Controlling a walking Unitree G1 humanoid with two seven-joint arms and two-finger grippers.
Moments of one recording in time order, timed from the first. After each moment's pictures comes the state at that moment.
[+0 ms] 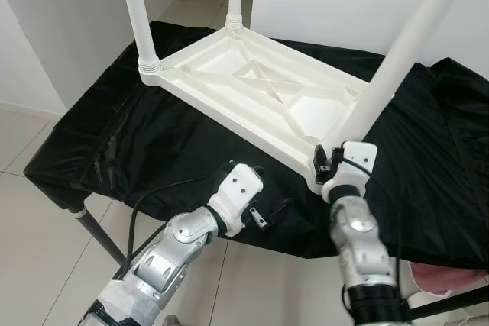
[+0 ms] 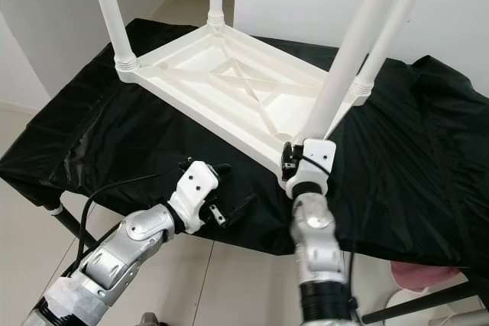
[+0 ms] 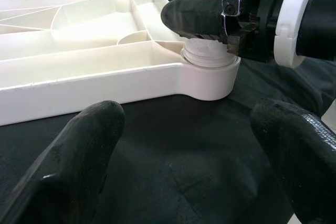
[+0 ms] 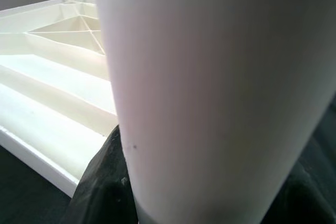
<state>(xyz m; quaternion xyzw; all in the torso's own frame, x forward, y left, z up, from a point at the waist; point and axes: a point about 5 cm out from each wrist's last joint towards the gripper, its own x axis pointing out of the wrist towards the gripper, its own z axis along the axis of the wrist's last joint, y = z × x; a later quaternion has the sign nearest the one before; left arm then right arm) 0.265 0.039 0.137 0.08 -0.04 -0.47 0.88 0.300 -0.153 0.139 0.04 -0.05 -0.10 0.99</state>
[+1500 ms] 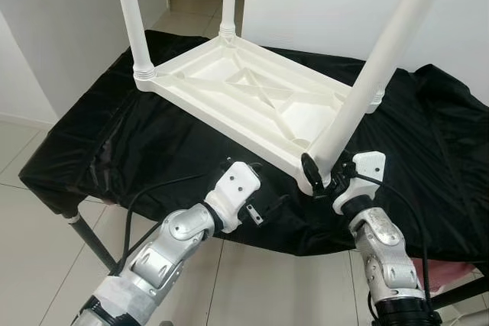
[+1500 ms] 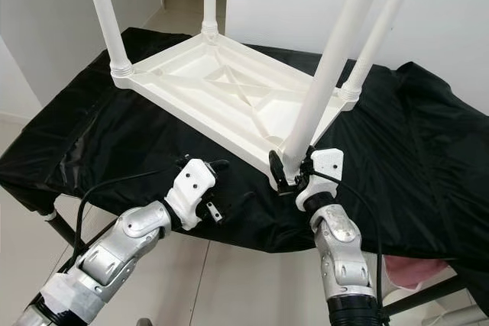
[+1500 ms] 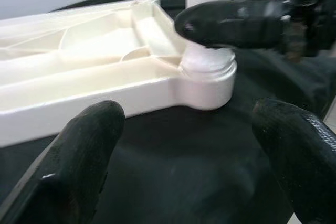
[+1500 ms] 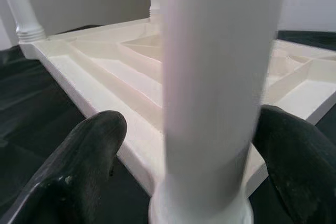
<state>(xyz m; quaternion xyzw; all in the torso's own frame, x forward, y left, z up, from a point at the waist) 0.269 0.052 0.136 0.10 -0.04 -0.46 0.88 0.285 -0.169 0.132 0.02 -0.08 0.11 0.99</state>
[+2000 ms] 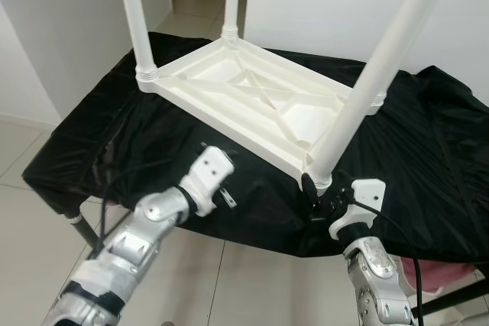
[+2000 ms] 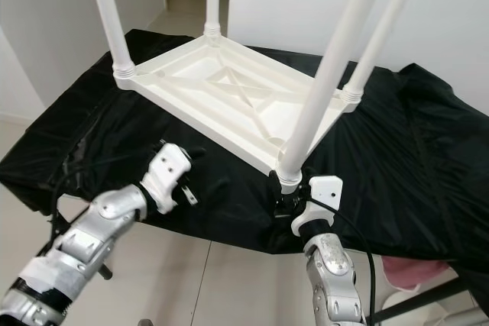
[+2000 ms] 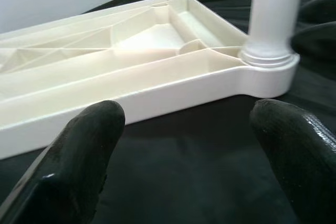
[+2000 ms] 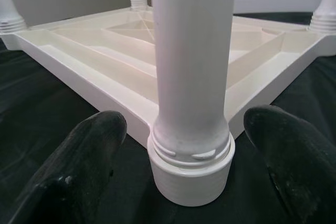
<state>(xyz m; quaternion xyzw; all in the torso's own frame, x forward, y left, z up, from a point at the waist) 0.305 0.091 0.147 0.14 -0.05 -0.44 0.89 0.254 -0.167 0.113 0.03 -0.07 0.06 1.00</state>
